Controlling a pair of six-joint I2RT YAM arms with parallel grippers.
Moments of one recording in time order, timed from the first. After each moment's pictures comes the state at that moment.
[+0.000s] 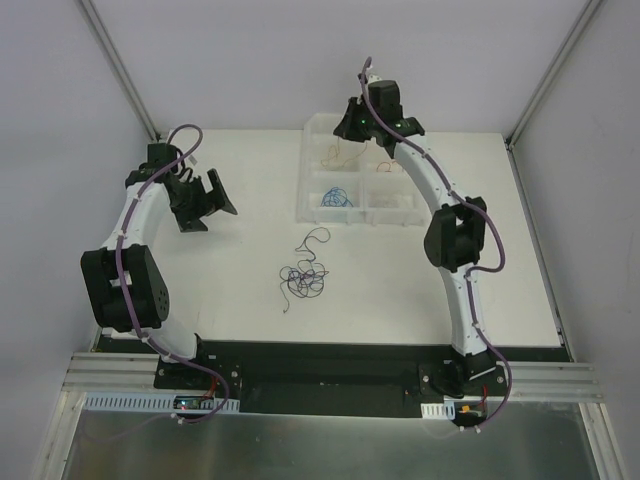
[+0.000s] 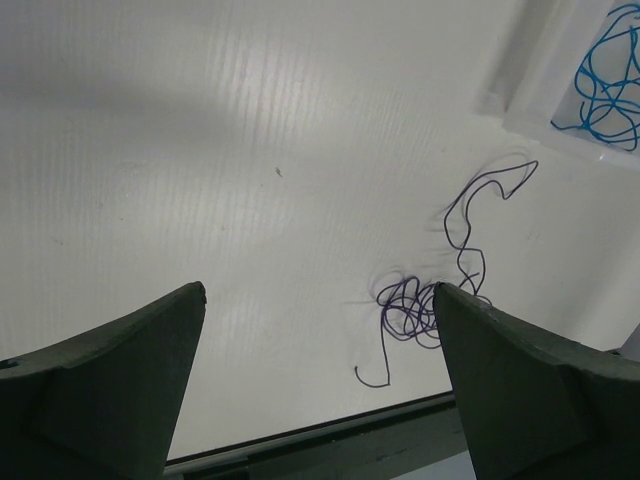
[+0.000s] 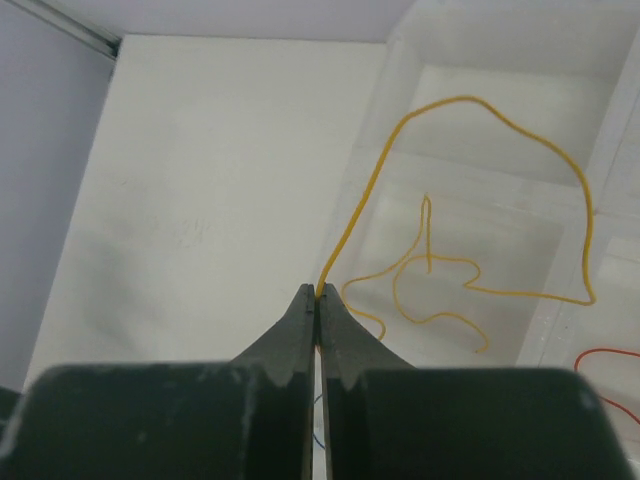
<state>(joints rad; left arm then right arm) 0.13 1.61 1.32 -0.83 0.41 -0.34 0.41 2.31 2.35 -0.50 -0.25 0.41</state>
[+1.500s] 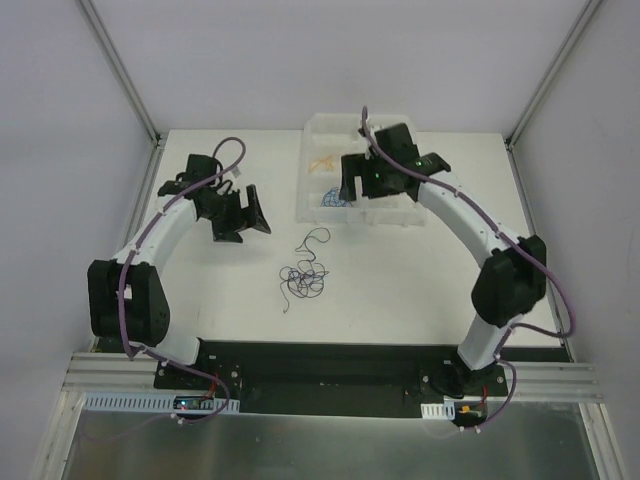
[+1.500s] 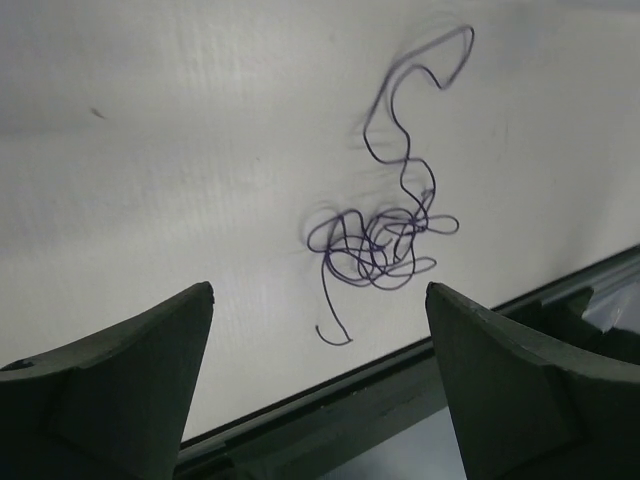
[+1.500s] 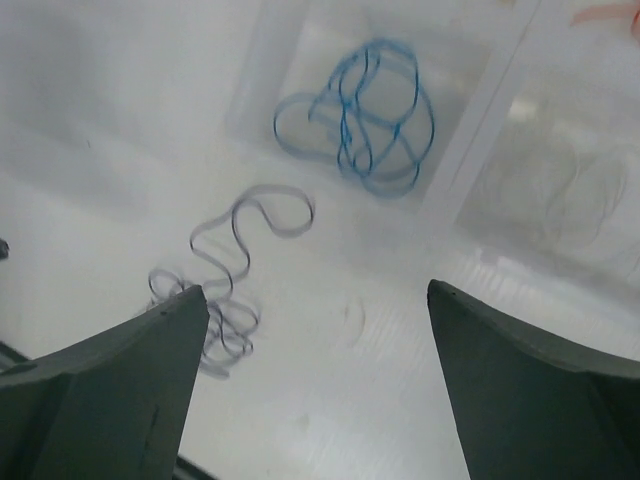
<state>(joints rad) -0.06 1.52 1.21 -0.79 0.45 -0.35 0.49 1.85 1.78 -0.69 -0.14 0.25</state>
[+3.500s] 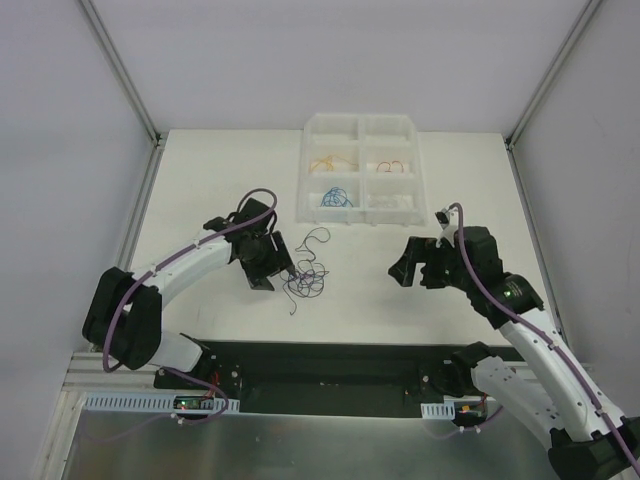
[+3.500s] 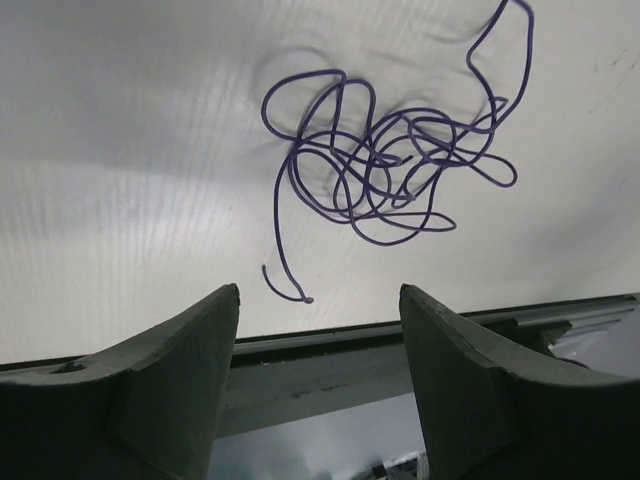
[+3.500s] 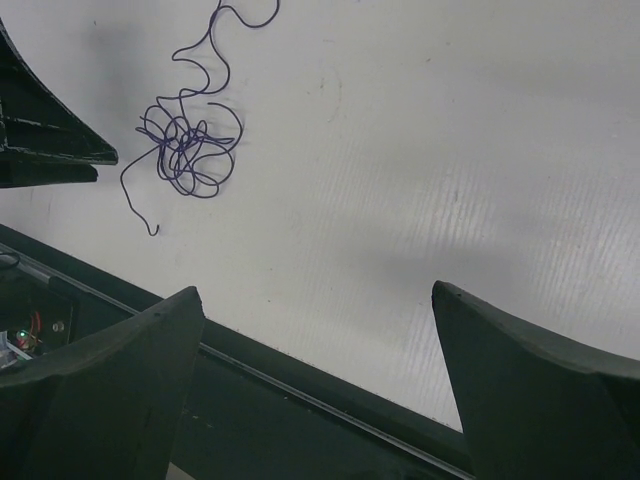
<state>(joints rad) -0.50 1.40 0.92 -0.73 0.22 -0.95 0.45 0.74 0.76 -0.69 -0.16 0.43</state>
